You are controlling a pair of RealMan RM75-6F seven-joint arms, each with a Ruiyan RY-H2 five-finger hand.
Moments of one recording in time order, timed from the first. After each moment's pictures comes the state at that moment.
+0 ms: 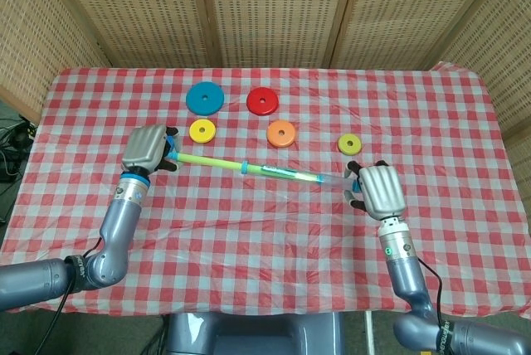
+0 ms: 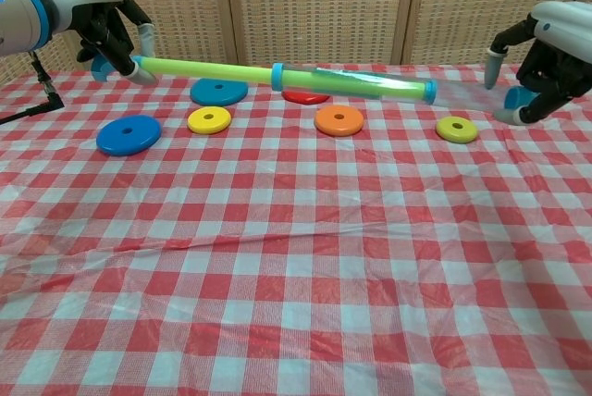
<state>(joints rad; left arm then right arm) -0.93 -1.37 -0.32 -1.68 0.48 1.12 0.54 0.54 -1.46 0.24 -1.69 -1.11 1.31 -0.51</state>
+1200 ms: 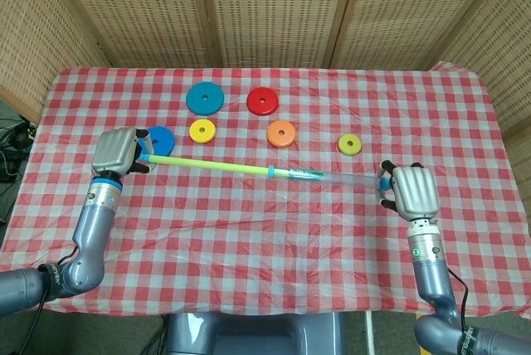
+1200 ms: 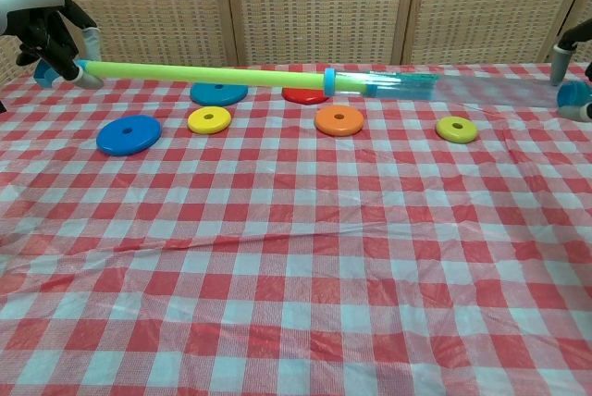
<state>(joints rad) -0.83 -1.30 -0.28 -1.69 0.54 1.13 0.49 0.48 -1.38 0.24 -1.69 -1.08 1.33 -0.48</state>
